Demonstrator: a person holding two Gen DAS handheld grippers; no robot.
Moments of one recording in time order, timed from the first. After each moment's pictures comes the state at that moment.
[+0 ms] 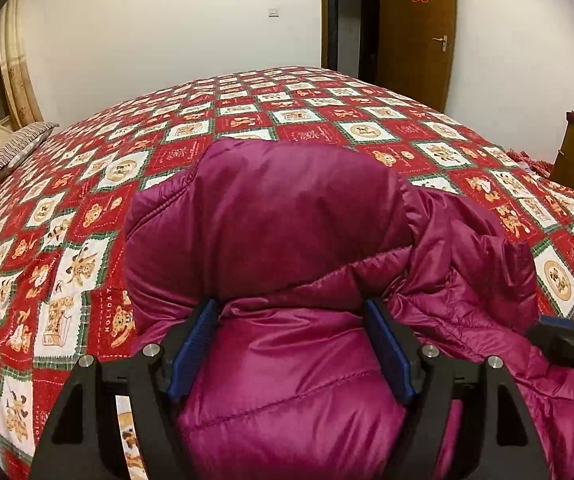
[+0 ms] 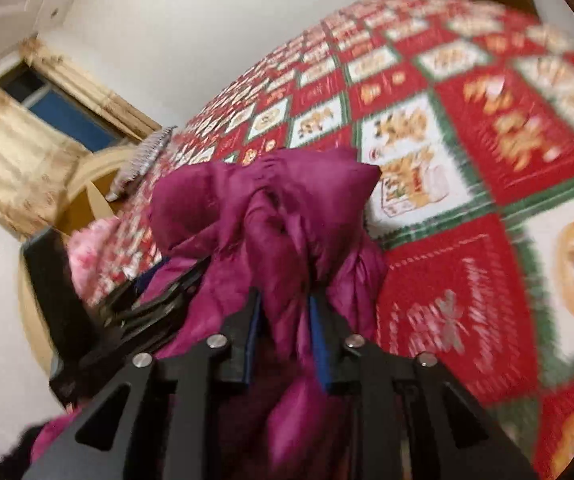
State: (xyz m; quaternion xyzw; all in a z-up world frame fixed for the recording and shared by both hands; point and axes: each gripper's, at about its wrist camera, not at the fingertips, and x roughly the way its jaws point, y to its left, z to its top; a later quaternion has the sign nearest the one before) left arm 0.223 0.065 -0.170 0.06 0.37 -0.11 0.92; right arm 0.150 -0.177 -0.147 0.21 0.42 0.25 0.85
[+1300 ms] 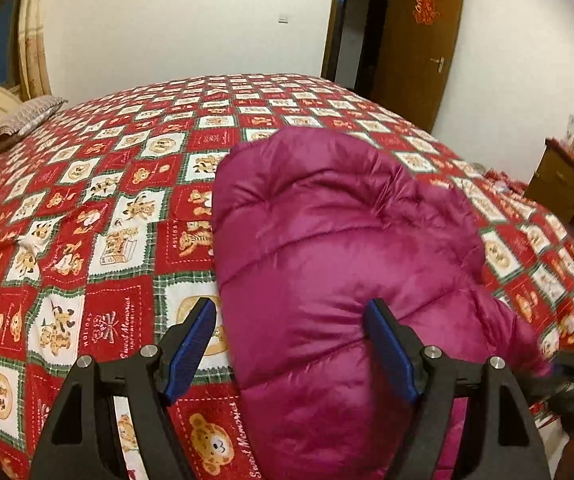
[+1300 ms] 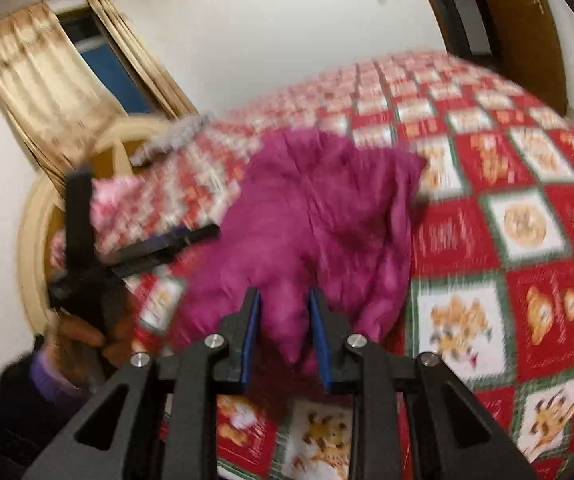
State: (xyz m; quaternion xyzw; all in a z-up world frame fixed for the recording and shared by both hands) left arm 0.131 0.124 -0.137 0.01 0.38 -0.14 0.92; right arm 0.039 -0.138 -0.132 0.12 0.41 0.28 0.86
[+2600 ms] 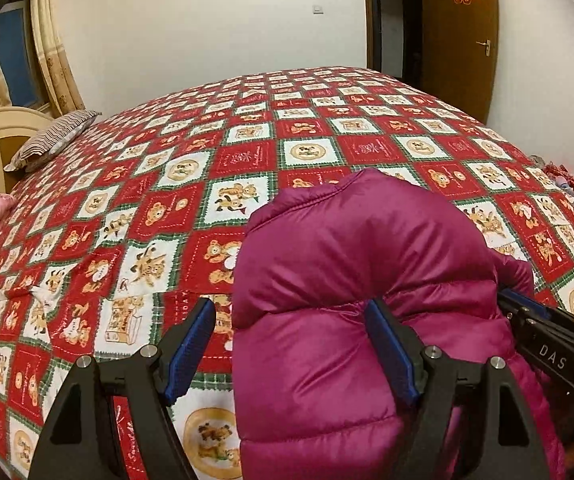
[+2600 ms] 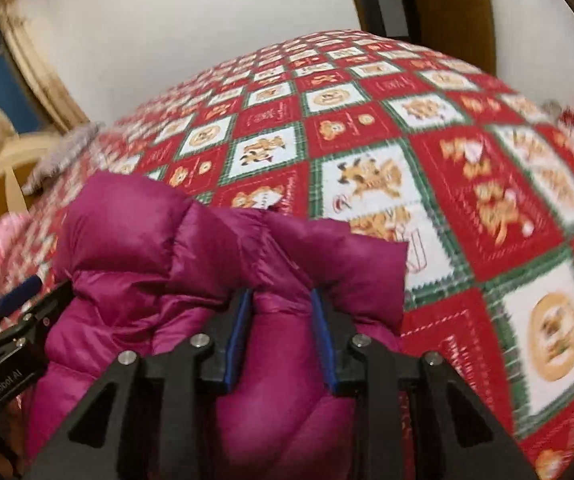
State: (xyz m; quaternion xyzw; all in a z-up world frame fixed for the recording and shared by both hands) left arm 0.226 0.090 -0.144 0.06 0.38 -0.03 0.92; right arm 0.202 -0.140 -0.167 0.15 0.41 0.13 0.89
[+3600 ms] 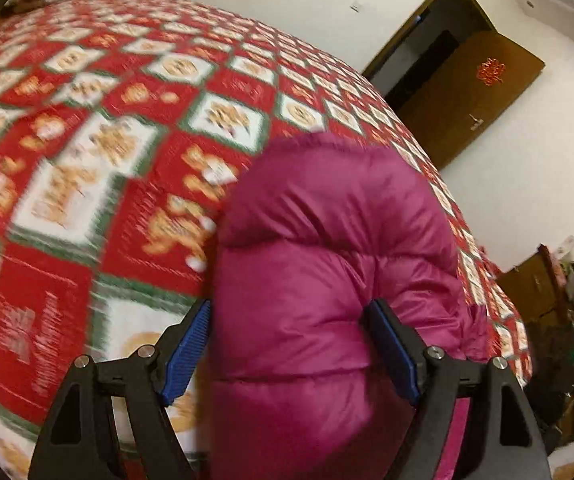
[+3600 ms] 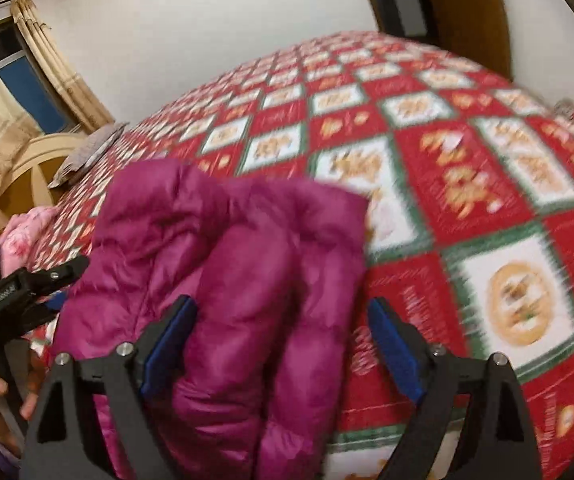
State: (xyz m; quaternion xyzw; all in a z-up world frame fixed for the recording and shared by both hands) left arm 0.215 0.150 -0.173 -0.21 0.44 -0.13 0.86; right arm 0.173 -0.152 -0.156 0.15 0.43 0.18 0.87
